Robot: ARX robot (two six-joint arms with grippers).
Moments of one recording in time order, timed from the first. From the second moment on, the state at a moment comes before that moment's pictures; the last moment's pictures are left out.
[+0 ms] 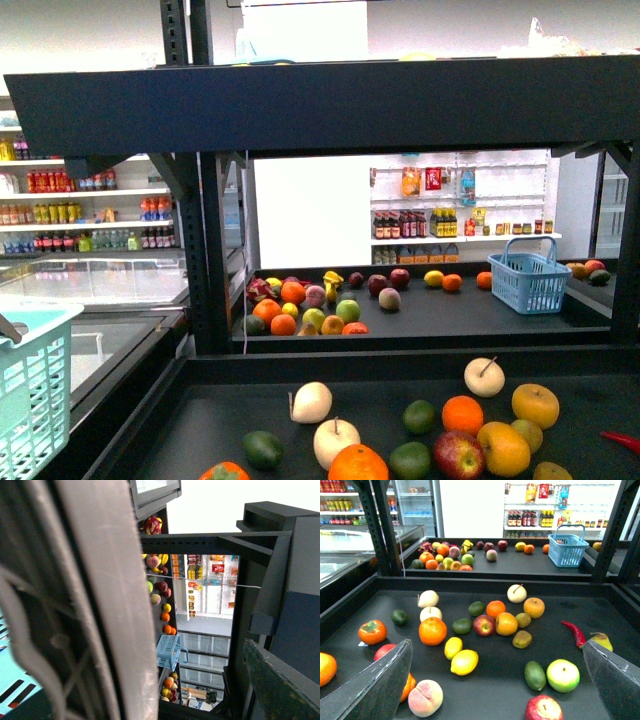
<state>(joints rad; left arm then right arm) 0.46 1.92 1.47 0.20 0.56 -1.31 0.00 0.00 0.02 0.00 0.00 0.00</state>
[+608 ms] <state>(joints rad) 0.40 1.77 1.37 0.12 0.60 -1.10 0.00 0.00 0.02 0.00 0.00 0.00</state>
